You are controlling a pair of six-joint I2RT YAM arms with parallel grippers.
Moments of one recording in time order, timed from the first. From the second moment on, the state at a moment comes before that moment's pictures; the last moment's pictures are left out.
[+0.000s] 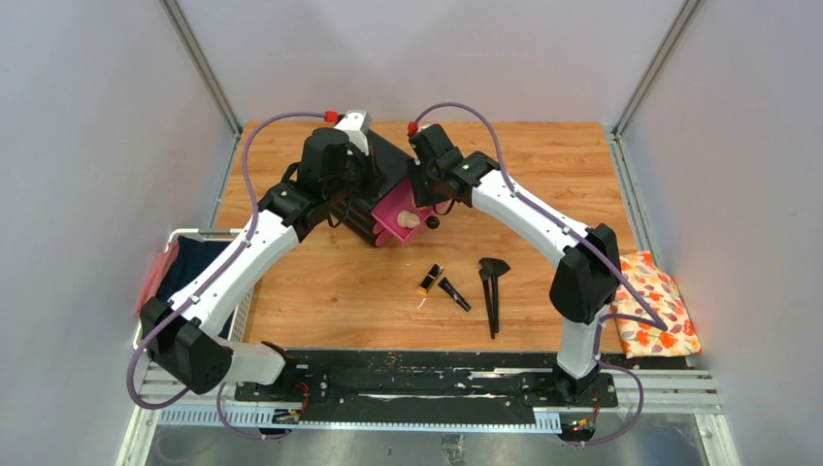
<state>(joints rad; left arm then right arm) -0.53 1.33 1.31 -0.40 0.01 -0.34 0.72 1.86 1.77 -0.72 0.14 0.29</state>
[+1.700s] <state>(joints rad) -0.47 1.52 1.33 -0.27 0.17 -0.41 0.63 1.49 1.38 -0.40 -0.07 0.43</state>
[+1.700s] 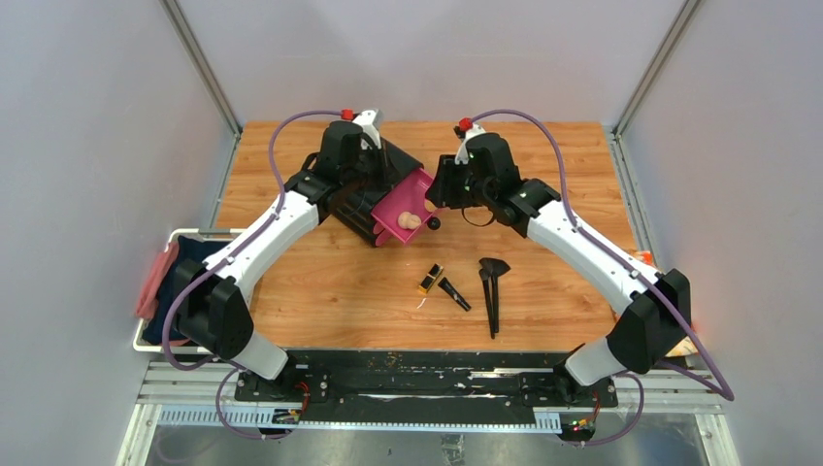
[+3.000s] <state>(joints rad) -0.33 1.64 1.40 -0.32 0.05 -0.39 0.60 1.73 1.47 -0.41 -0.10 0.48</state>
